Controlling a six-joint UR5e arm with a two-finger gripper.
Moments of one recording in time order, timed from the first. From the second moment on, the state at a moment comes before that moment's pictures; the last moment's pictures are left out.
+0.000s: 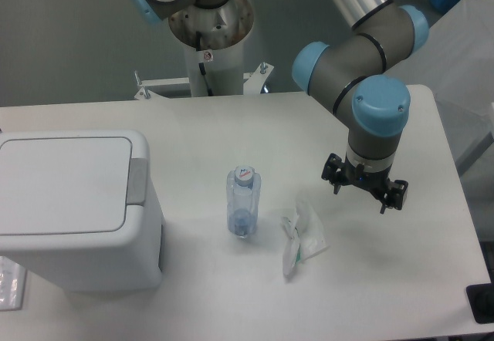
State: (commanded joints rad) arm 2.64 -2.01 -1.53 -1.04 1.62 1.16
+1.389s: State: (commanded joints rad) arm 2.58 -1.84 -1.46 -1.04 1.12 0.62
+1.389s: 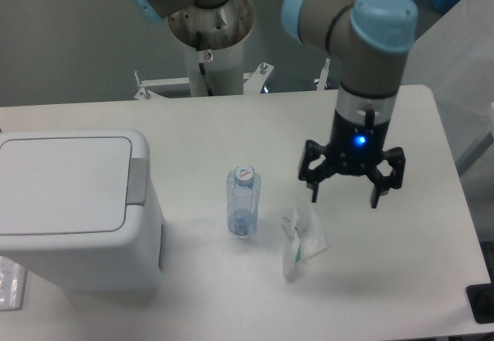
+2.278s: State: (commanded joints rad) arm 2.48 -1.74 -1.53 -1.01 0.94 0.41
